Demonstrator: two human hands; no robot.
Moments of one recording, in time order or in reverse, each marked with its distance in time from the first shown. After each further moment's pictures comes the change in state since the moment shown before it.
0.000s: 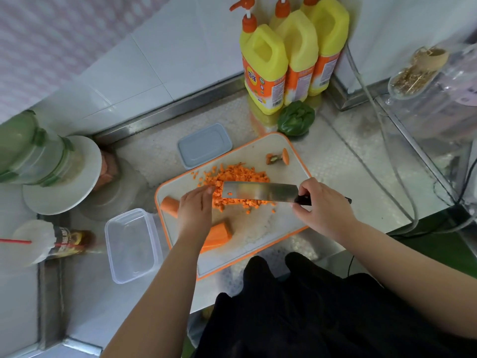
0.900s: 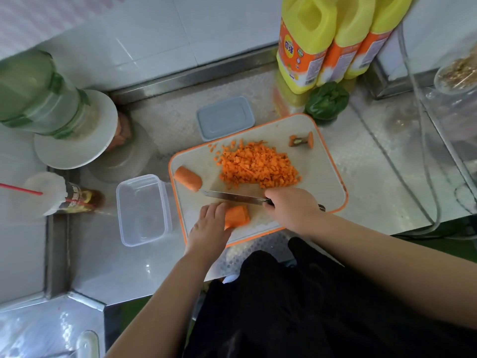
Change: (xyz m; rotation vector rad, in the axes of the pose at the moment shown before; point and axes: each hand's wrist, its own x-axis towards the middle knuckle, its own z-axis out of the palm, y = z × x) left_hand -0.072 -0.054 0.016 0.474 -0.208 0.091; right_hand 0.015 -0.079 0.049 -0.165 -0.556 -0.151
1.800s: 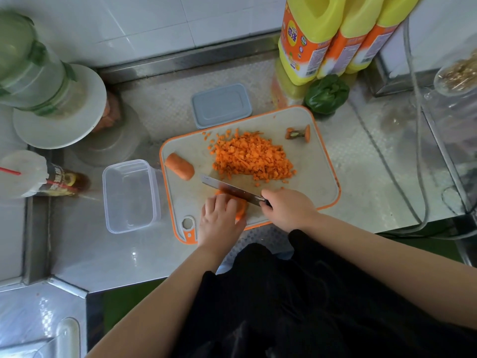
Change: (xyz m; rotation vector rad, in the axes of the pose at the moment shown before) left_hand 0.004 0.027 0.046 0.066 0.396 0.111; right_hand -0.012 0.004 0.008 -0.003 -0.086 0.019
